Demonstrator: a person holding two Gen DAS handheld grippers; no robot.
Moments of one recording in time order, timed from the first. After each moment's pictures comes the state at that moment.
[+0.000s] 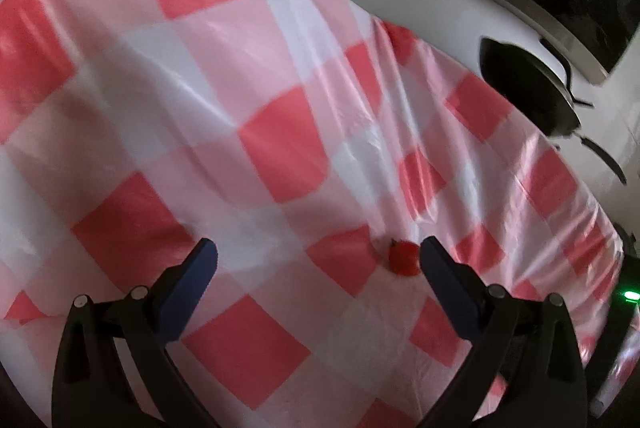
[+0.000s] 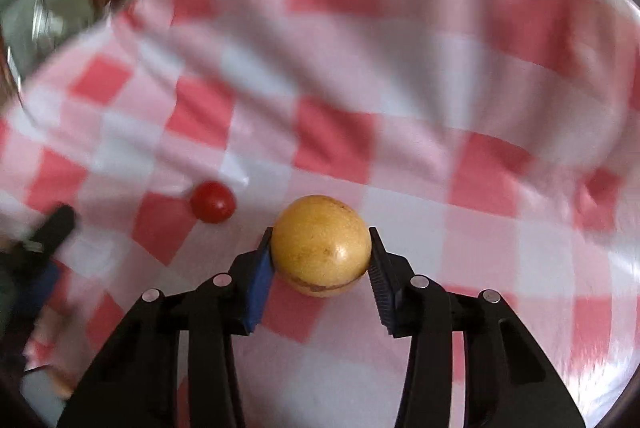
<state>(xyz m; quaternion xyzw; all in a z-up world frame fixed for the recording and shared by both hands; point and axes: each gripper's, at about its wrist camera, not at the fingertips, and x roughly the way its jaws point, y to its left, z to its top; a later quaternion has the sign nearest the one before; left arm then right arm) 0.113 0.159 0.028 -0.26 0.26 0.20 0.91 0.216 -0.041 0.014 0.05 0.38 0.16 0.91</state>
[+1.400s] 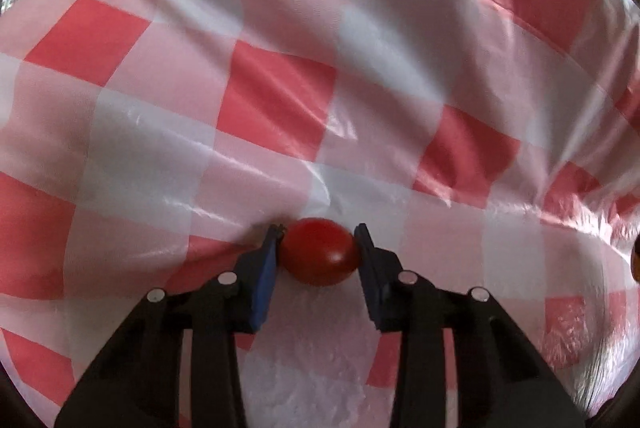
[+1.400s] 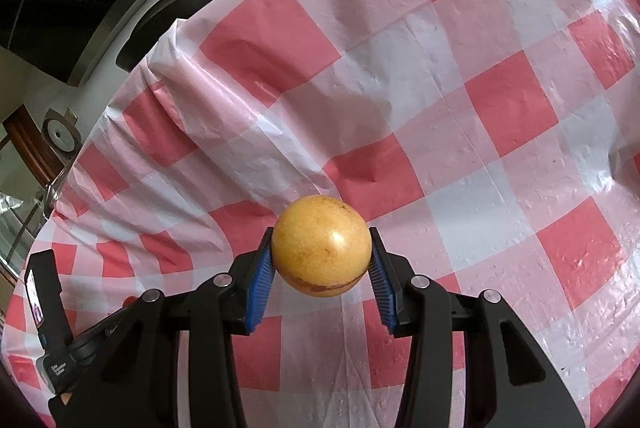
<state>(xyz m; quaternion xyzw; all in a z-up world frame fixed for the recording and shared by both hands) 0.249 0.084 -0.004 -0.04 0.43 0.10 0.90 0.214 -0.200 0.006 0.23 0.32 0.04 0.92</state>
